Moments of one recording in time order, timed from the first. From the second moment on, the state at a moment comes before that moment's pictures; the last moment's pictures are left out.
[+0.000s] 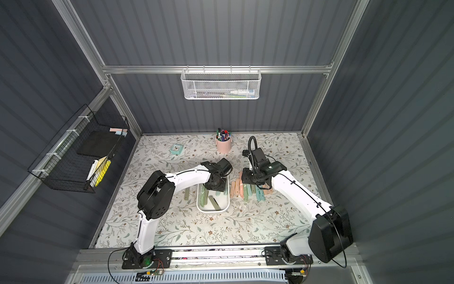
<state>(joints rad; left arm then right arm) -0.76 2.10 1.55 -0.79 -0.13 -0.60 0.48 1.38 1.11 -0.75 -0.08 0.52</state>
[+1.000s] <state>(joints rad) -0.76 1.94 1.55 -0.85 -0.15 -0.60 0.48 1.38 1.11 -0.75 -0.08 0.52</state>
